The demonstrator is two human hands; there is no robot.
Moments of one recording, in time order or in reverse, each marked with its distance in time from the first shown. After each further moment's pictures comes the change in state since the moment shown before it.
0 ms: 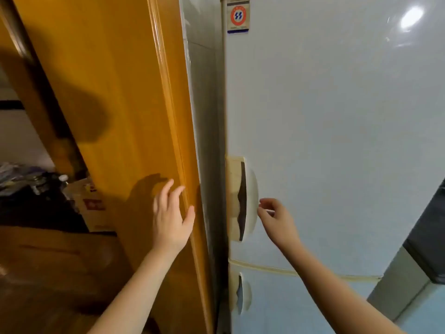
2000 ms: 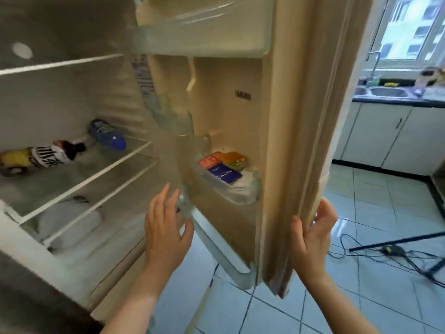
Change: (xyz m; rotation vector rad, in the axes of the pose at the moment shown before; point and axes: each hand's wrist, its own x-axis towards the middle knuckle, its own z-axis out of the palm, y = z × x) left_hand -0.081 0.143 0.101 -0.616 -0.625 0.948; right_hand -0.281 0.040 -0.078 -0.456 1.544 0.123
